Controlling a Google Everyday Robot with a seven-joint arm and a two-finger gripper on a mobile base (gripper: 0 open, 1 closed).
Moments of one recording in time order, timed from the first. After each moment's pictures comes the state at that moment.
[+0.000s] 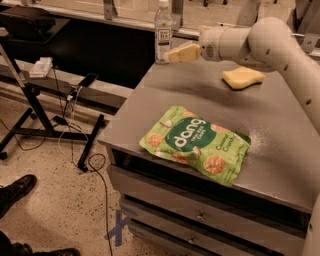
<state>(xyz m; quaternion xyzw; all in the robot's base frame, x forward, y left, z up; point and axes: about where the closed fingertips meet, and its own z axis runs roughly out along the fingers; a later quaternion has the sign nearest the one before) 0.784 -0.094 0.935 -0.36 0.69 0.21 0.59</state>
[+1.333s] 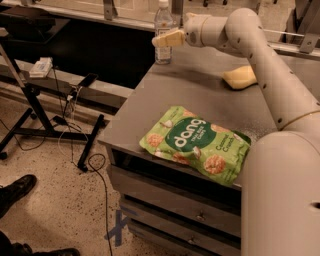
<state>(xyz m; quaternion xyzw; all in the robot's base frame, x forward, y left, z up) 0.870 -0.061 0.942 -0.36 0.67 0.20 0.61</state>
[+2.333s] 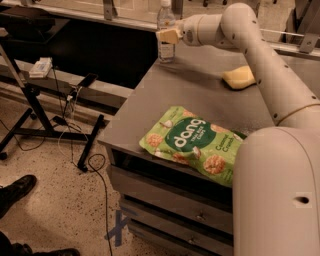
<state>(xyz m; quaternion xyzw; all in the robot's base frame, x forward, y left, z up) 0.872 -0.050 0.932 -0.35 0.70 0.22 0.58</state>
